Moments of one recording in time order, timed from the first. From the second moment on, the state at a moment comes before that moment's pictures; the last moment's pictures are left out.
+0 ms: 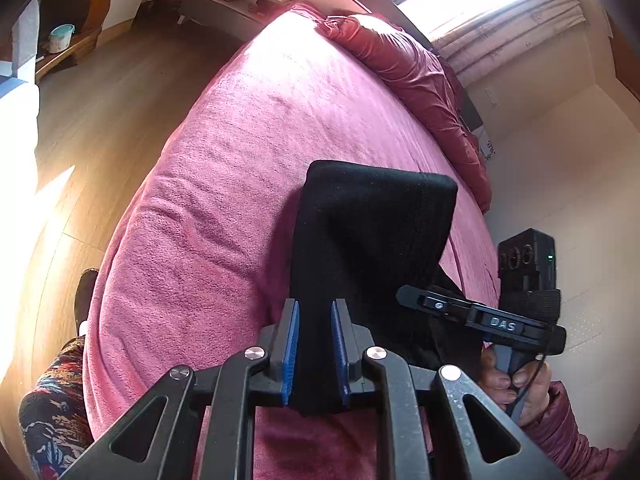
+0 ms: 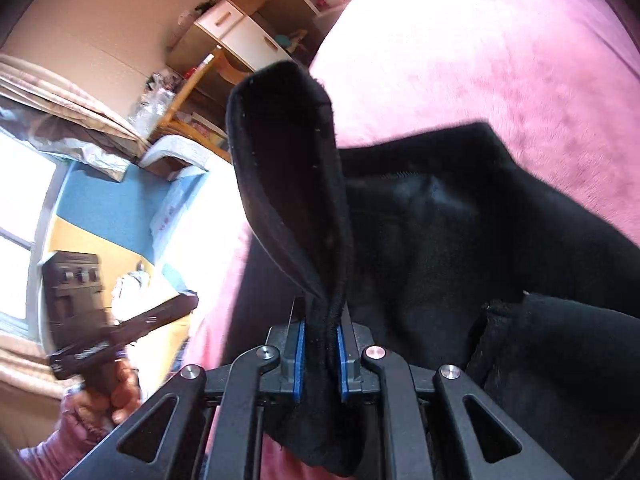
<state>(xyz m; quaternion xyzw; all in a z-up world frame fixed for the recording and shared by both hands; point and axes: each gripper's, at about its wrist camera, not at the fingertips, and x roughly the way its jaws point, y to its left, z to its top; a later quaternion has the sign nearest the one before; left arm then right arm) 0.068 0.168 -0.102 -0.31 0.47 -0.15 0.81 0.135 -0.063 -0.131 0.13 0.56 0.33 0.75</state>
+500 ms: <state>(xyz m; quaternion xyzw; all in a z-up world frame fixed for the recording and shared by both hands) 0.090 0.117 -0.059 -0.26 0.44 -0.21 0.83 0.058 -0.193 0.005 0.17 0.45 0.30 0.82</state>
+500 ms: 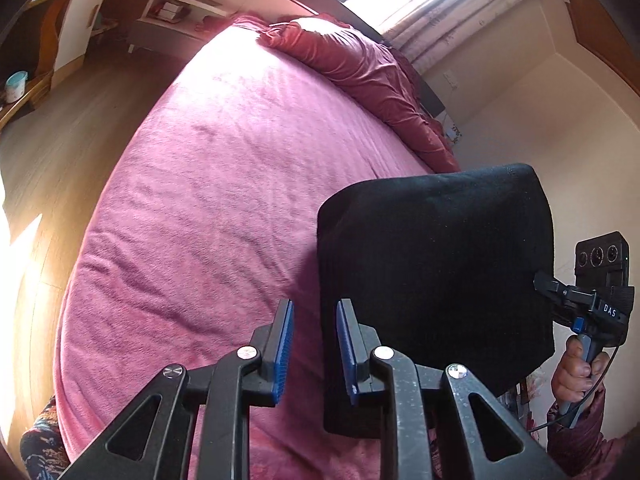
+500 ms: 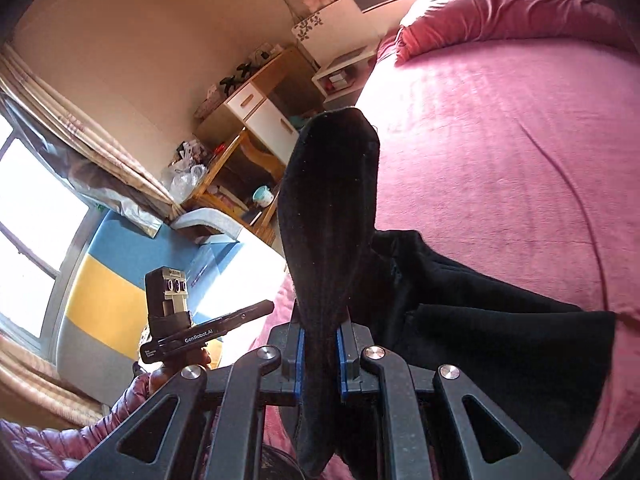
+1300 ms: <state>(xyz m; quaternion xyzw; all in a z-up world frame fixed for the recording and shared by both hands) 0.094 -0.079 -0.112 -0.10 0.54 -0.35 0.76 0.034 -0.379 -0.143 0.32 0.52 0.09 0.79</state>
